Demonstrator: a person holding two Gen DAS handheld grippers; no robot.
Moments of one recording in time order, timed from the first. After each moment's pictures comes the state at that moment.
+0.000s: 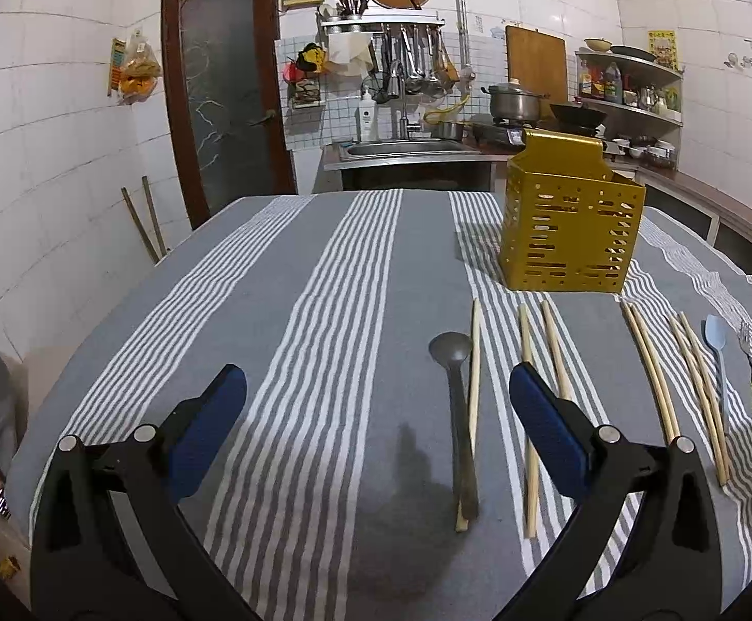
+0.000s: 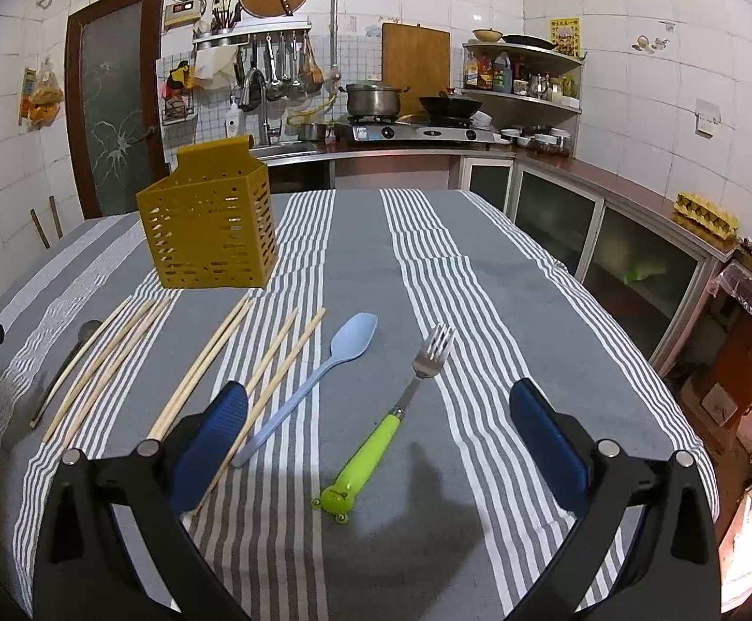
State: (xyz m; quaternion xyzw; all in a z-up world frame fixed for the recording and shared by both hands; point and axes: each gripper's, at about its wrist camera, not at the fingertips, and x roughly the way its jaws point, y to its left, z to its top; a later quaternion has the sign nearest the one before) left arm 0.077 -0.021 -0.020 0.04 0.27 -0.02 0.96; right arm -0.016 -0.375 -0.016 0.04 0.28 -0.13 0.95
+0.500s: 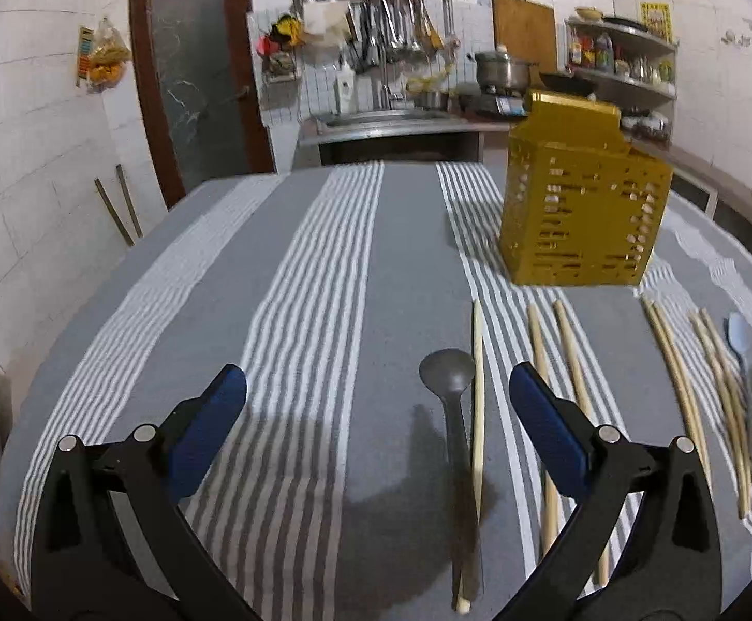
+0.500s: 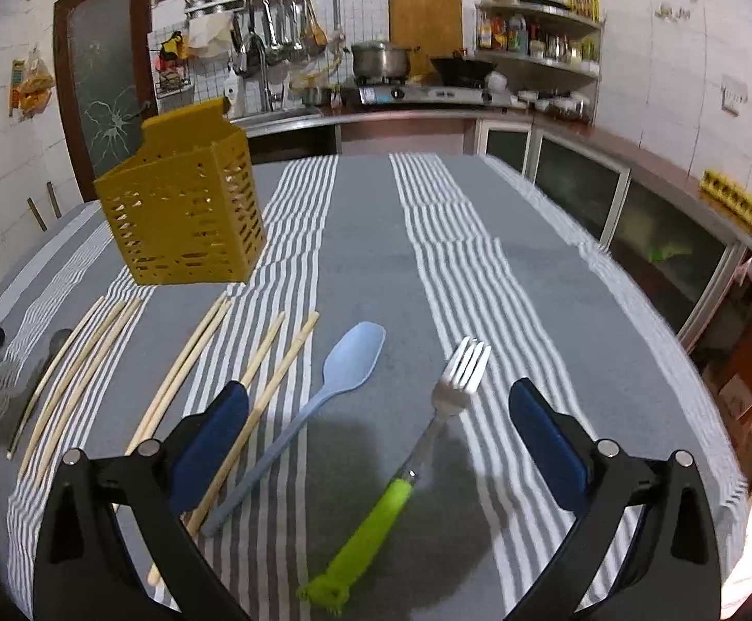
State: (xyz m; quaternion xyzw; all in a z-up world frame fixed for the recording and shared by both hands) left arm 0.145 -0.035 -0.036 0.06 0.32 -0.04 0.95; right arm 0.060 -0.397 -0.039 0.07 0.33 -0.11 0.93
